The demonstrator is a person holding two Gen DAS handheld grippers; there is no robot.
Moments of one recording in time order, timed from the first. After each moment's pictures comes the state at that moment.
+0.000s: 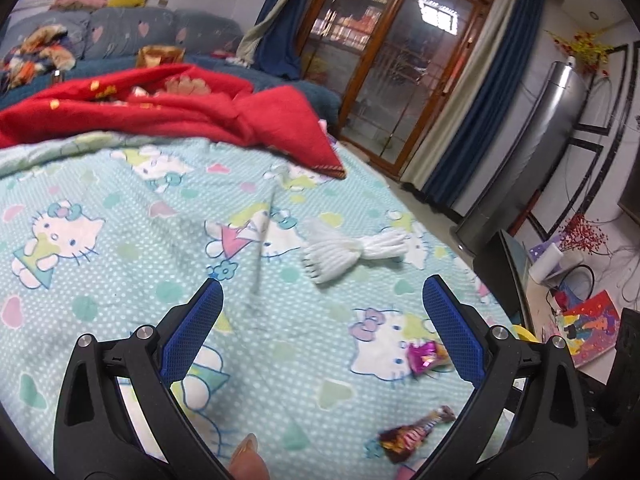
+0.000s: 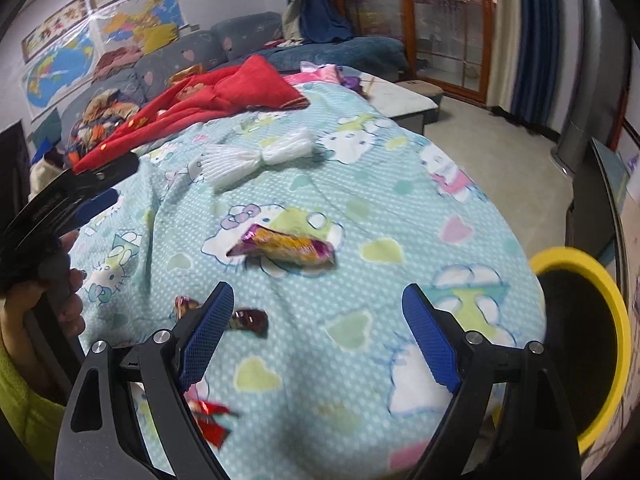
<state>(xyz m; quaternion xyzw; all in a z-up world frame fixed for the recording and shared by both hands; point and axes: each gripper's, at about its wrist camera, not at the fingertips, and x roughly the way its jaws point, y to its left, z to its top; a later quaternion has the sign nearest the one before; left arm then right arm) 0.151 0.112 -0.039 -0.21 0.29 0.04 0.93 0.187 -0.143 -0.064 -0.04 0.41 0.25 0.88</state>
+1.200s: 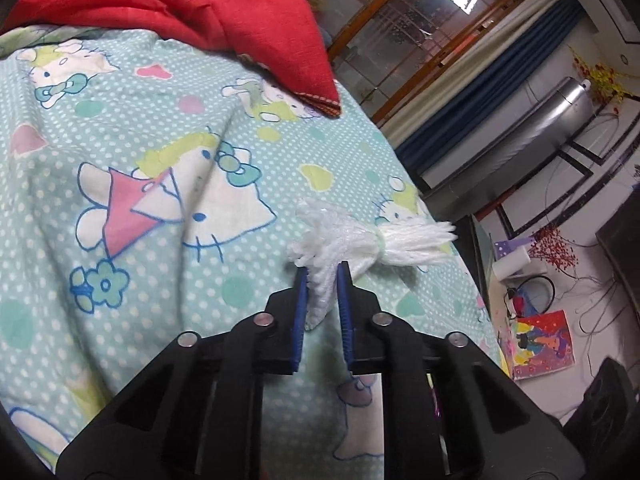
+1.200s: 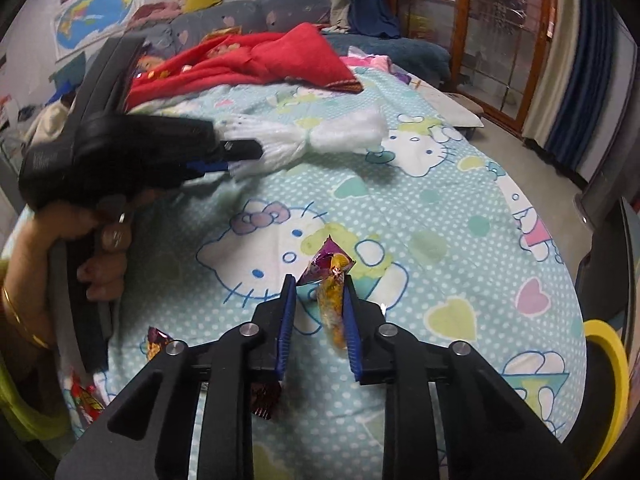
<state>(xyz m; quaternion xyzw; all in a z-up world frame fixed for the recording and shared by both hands) 0.241 0.119 -0.095 -0.31 0.36 -0.04 0.88 0.223 -0.086 -0.096 -0.12 0.40 0.30 0.86</state>
